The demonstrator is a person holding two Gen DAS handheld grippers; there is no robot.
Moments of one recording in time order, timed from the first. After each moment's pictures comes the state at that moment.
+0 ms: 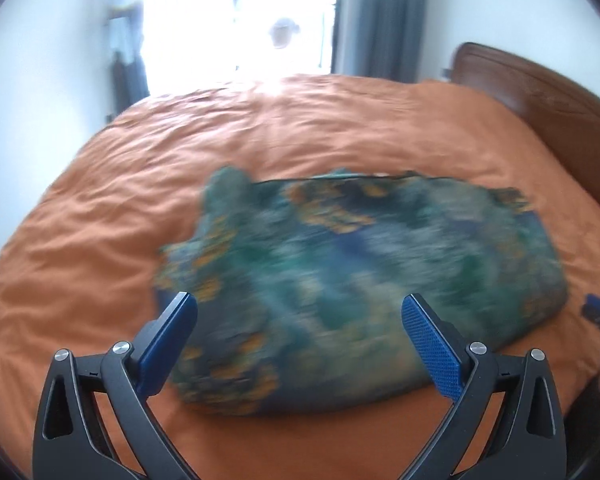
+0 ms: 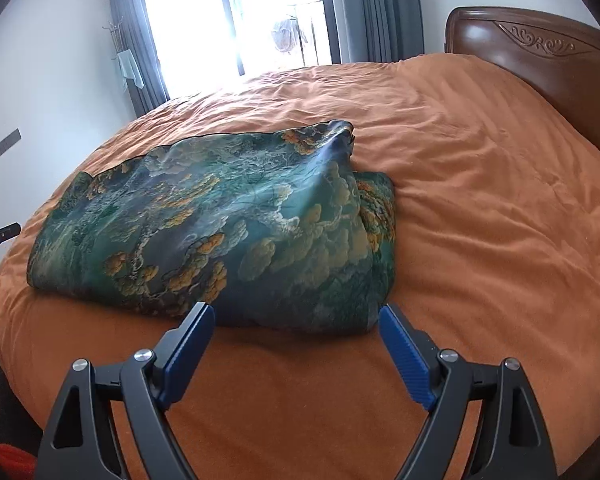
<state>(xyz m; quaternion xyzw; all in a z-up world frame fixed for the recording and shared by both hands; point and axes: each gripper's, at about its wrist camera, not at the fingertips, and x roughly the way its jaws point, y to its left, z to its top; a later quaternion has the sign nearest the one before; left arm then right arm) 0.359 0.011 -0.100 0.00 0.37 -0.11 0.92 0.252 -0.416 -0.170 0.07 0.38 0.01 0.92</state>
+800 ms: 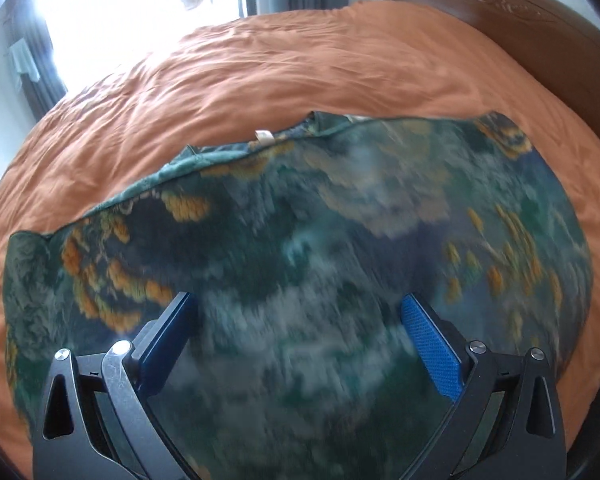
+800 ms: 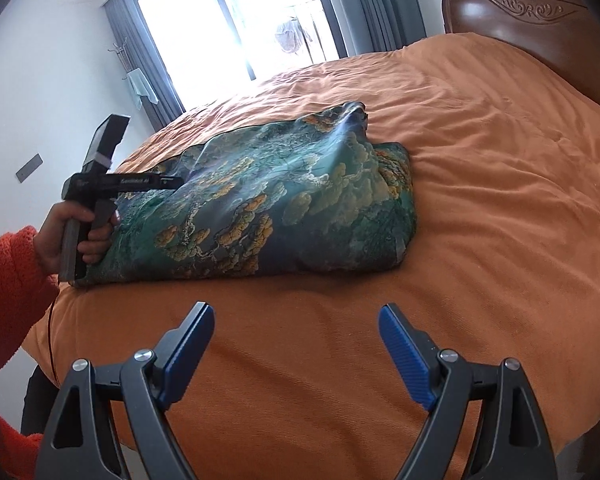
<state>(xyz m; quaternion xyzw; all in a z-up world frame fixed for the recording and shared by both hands) 0.461 -0.145 -0.169 0.11 0.45 -0.18 0.87 0.206 -0.411 -0.178 0.13 0.38 0.05 0.92</state>
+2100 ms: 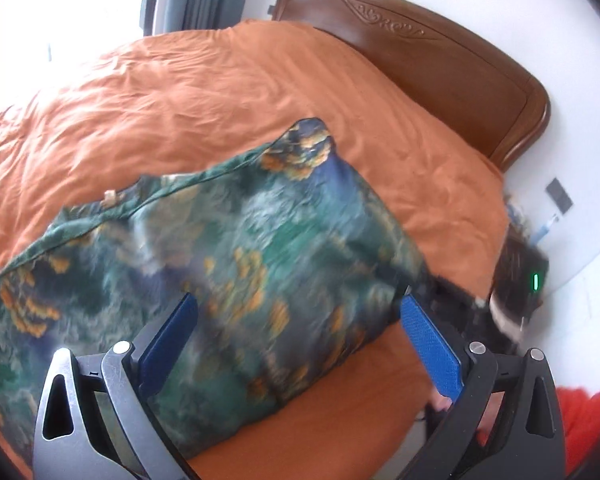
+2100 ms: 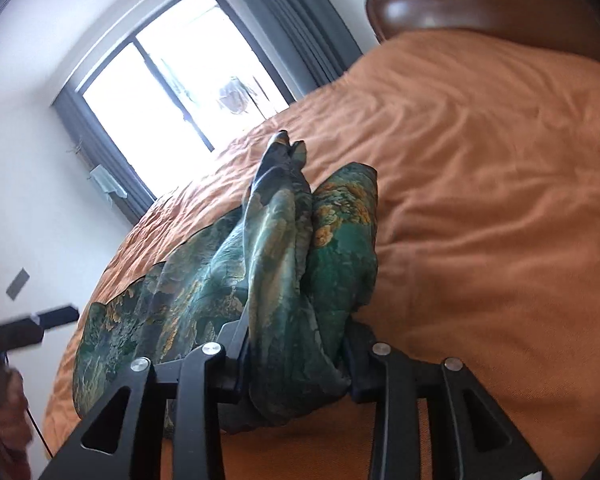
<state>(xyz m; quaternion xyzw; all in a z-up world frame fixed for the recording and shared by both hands) 0.410 -0.219 -0.051 0.03 0.46 -0.39 0.80 0.291 -0.433 -0.167 0.24 0.28 -0.02 0.93</state>
